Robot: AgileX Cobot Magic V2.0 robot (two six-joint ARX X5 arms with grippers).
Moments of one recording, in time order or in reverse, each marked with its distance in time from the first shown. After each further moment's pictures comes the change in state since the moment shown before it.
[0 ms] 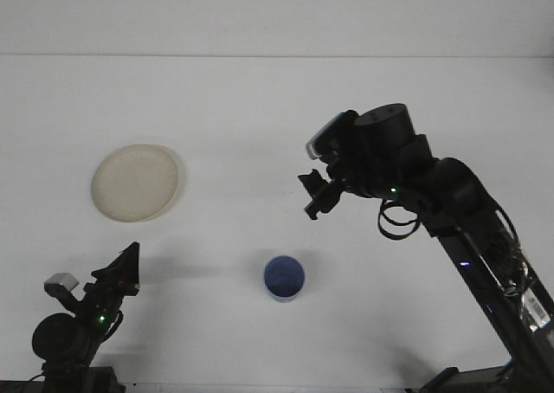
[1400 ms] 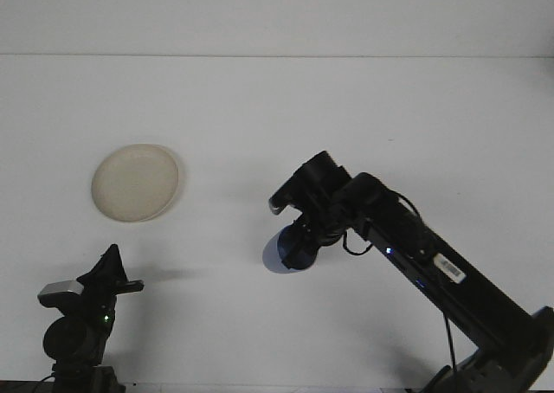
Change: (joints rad) left arm 0.000 -0.089 -0.129 0.014 -0.288 0.304; right arm 0.134 0.143 -0.291 -0.076 0.003 0.026
